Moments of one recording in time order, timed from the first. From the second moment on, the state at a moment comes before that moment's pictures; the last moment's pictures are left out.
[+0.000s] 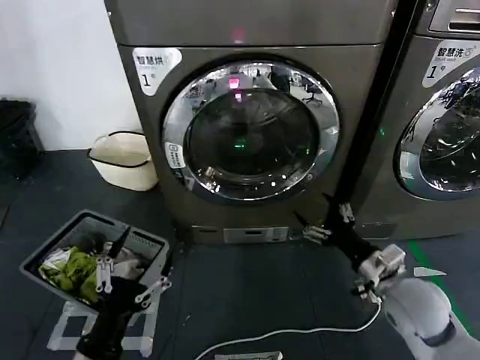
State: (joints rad) left arm 1.78 -1.43 -0.67 -2.36 0.09 -0.40 0.23; right arm -1.10 0.87 0.40 2.05 0.48 -0.18 -0.19
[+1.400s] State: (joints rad) left arm 1.79 -1.45 -0.67 -2.38 0.10 -0.41 0.23; right arm -0.55 0.91 -0.06 1.78 0.59 -0.18 -0.24
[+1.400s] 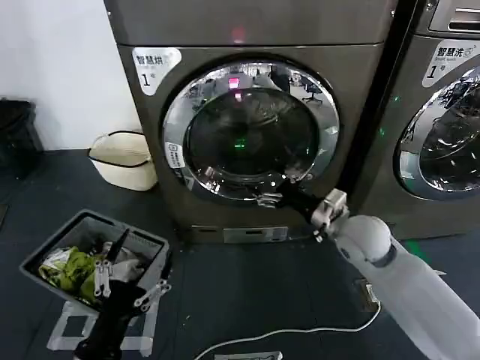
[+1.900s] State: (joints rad) left arm 1.79 -1.46 -0.67 -2.38 0.11 -0.41 0.23; right arm -0.44 0.98 -0.17 1.69 0.59 -0.18 -0.24
